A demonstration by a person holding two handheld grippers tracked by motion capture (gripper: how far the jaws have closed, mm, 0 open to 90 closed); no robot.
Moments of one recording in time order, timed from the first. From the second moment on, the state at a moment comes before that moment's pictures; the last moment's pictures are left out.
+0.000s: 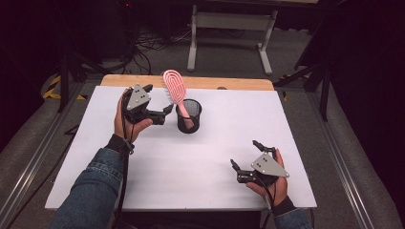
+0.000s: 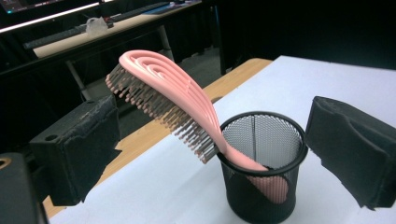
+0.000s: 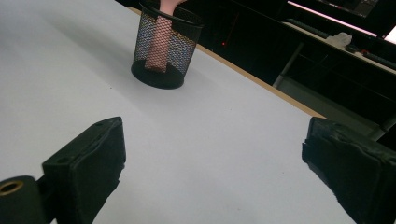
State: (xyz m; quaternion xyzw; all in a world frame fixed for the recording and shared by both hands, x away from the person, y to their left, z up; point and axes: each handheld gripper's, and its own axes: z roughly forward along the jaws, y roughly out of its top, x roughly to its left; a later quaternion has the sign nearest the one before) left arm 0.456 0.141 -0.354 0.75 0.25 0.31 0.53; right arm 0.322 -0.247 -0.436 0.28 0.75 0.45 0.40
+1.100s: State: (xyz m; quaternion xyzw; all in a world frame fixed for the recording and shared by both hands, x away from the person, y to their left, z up) left arm 0.418 0.152 -0.376 0.74 0.22 0.32 0.55; right arm 0.322 -0.243 -0.438 0.27 0.75 0.45 0.40
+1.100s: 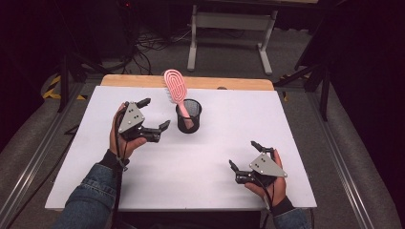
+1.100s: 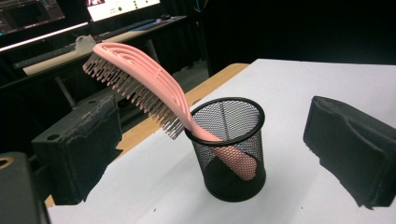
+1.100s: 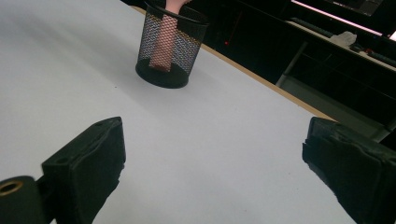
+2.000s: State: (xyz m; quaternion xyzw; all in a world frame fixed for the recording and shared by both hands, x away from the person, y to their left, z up) left arm 0.392 0.151 -0.374 0.74 0.19 0.31 0.56; right arm 0.321 -0.242 -0.437 0.27 0.75 0.45 0.40
